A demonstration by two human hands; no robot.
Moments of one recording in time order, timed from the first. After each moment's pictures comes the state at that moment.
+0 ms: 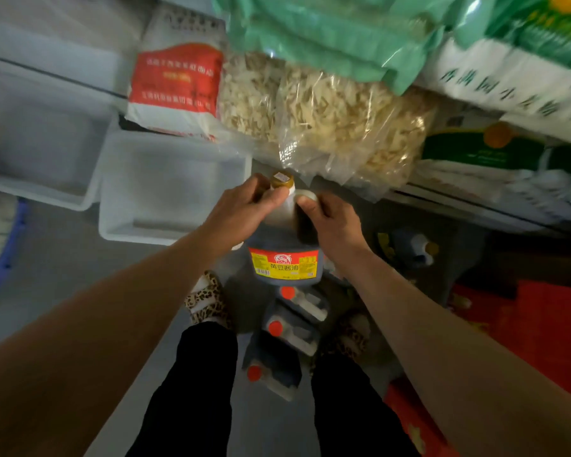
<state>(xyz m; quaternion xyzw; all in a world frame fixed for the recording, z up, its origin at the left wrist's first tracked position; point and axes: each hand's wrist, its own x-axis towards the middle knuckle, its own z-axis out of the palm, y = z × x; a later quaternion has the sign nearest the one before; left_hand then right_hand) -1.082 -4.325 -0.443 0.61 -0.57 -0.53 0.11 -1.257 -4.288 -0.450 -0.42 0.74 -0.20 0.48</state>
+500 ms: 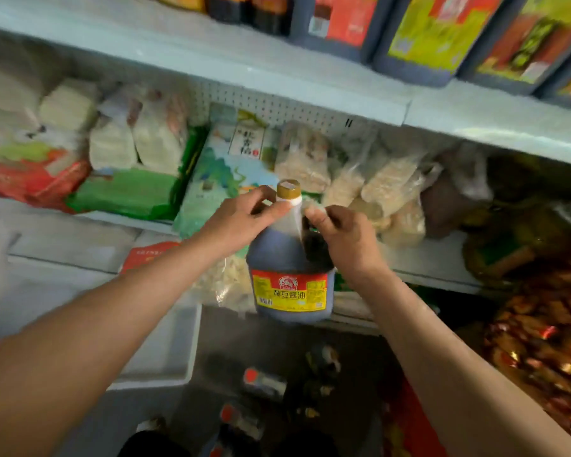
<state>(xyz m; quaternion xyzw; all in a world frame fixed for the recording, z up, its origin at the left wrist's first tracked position) -1.199 -4.336 -0.061 0.49 -0.73 -0.39 0.26 -1.382 -4.272 -0.055 -0.55 0.70 -0.39 0.23</state>
